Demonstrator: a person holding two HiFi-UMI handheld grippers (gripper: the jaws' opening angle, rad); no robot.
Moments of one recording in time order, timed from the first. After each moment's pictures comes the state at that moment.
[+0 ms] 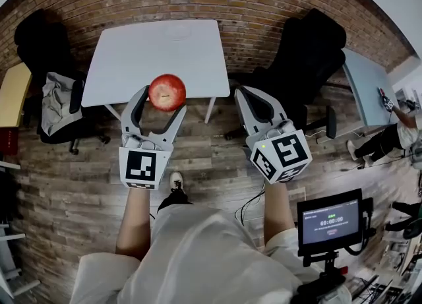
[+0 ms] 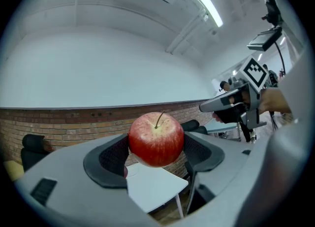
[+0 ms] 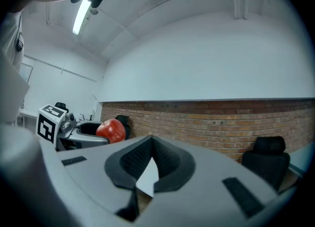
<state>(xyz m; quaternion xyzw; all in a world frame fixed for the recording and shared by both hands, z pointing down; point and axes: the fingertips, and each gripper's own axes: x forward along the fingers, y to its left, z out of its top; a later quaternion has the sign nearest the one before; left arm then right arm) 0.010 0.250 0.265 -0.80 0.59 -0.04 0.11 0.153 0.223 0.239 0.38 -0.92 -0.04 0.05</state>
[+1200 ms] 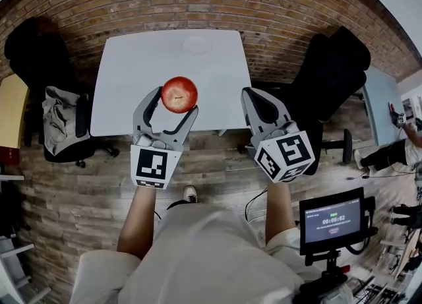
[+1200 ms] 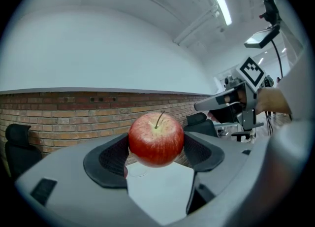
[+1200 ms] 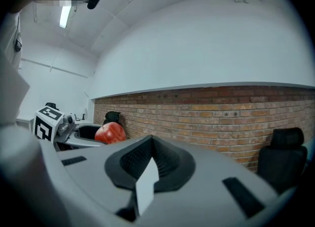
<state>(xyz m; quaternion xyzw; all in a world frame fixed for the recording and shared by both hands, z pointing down) -0.101 0.085 0.299 -0.82 0.57 -0.06 0.07 0.030 0.057 0.267 0.40 -0.92 -0.01 0.06</state>
